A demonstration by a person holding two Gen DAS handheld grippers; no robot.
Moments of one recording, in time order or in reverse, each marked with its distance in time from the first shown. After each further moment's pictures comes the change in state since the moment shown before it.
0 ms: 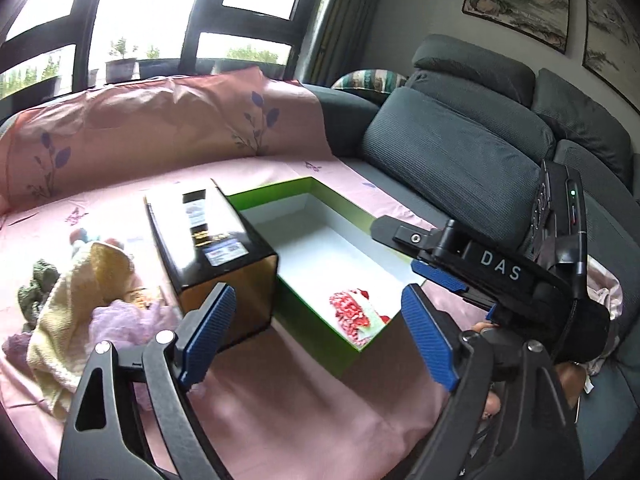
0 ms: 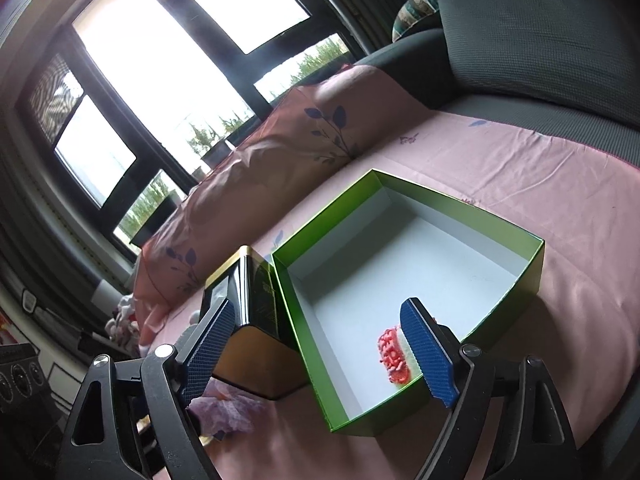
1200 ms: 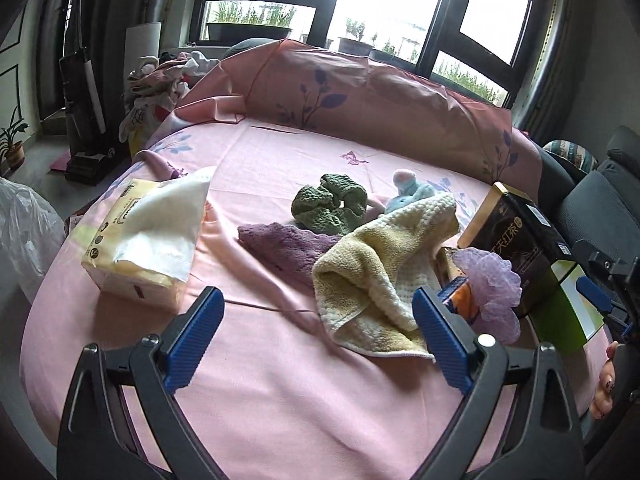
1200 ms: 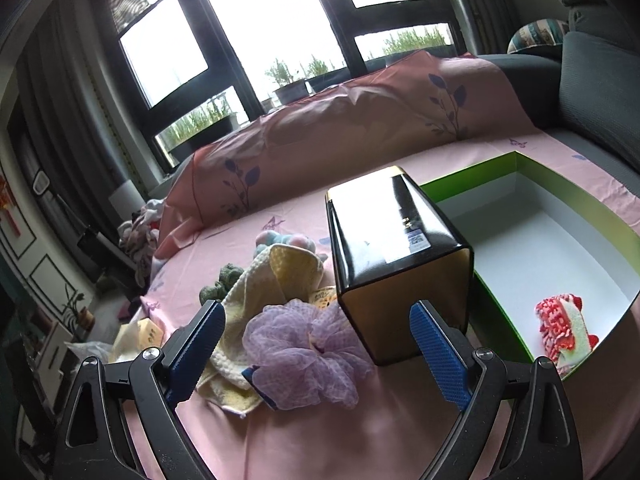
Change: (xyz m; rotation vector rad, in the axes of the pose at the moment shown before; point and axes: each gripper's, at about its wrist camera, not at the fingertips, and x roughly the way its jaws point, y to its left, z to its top) left arm -0.110 0.205 -0.093 -0.414 -0.049 0.561; right arm 0.052 0.138 -0.082 -0.330 0.118 0.069
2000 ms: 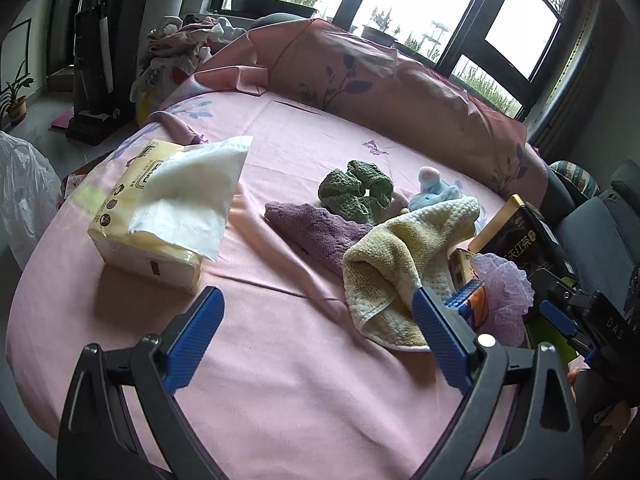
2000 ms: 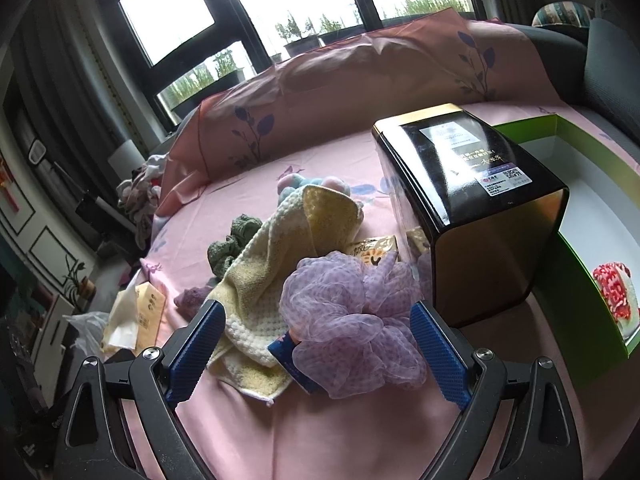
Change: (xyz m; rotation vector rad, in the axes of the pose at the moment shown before) left arm 0.007 0.036 0.001 -0.111 0.071 -0.040; right arm 0.043 0.033 -0.021 -0.019 0.147 0.004
